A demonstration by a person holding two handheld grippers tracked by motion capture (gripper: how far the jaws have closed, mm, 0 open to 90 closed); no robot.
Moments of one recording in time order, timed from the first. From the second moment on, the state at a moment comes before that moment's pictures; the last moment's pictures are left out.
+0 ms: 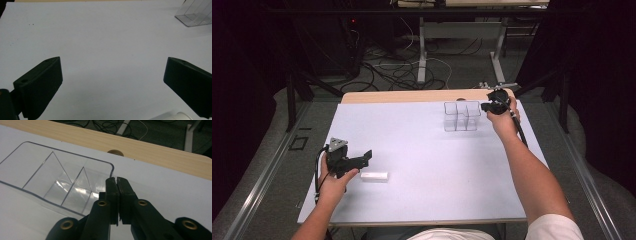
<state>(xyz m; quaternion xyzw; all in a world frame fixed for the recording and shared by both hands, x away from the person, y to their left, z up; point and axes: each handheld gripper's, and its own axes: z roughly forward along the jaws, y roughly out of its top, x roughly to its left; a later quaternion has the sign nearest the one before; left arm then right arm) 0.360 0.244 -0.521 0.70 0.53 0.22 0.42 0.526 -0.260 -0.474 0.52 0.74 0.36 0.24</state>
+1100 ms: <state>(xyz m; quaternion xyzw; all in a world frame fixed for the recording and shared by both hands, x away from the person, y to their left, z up) 0.360 0.245 -0.522 0.70 0.54 0.22 0.42 0.536 -0.251 -0.496 0.56 0.71 0.35 0.23</state>
